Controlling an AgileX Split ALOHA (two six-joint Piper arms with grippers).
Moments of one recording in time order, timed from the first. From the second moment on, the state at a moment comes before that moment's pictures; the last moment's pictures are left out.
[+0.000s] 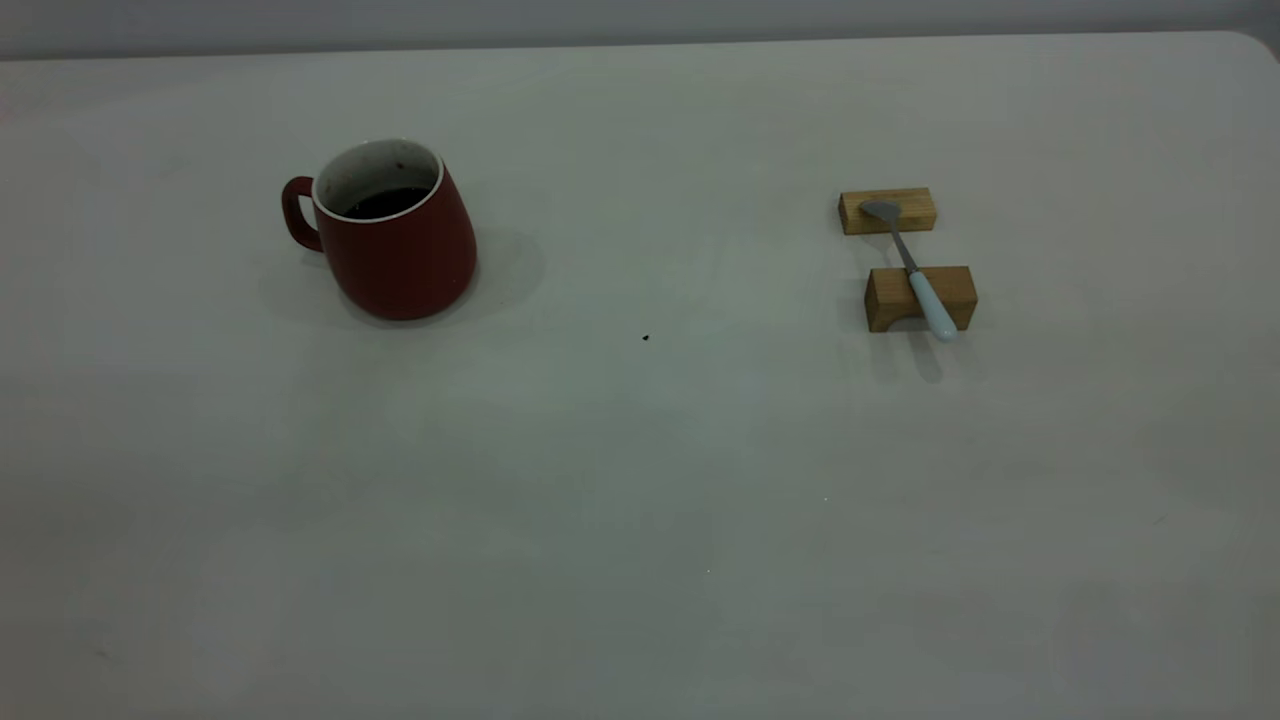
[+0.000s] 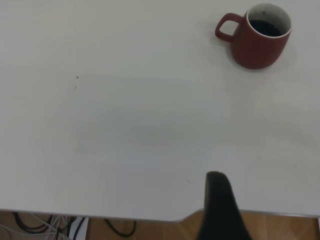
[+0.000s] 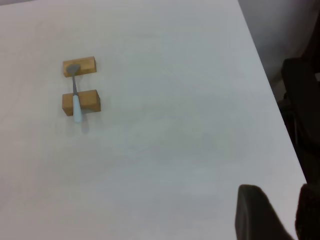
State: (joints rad) left arm 0.00 -0.02 -0.49 0.02 1.13 -0.12; right arm 0.04 0.02 -0.47 -0.11 1.14 0.16
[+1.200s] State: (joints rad) left arm 0.00 0.69 -0.64 0.03 0.93 -0.06; right arm 0.04 0.02 -0.47 -0.11 1.14 0.16
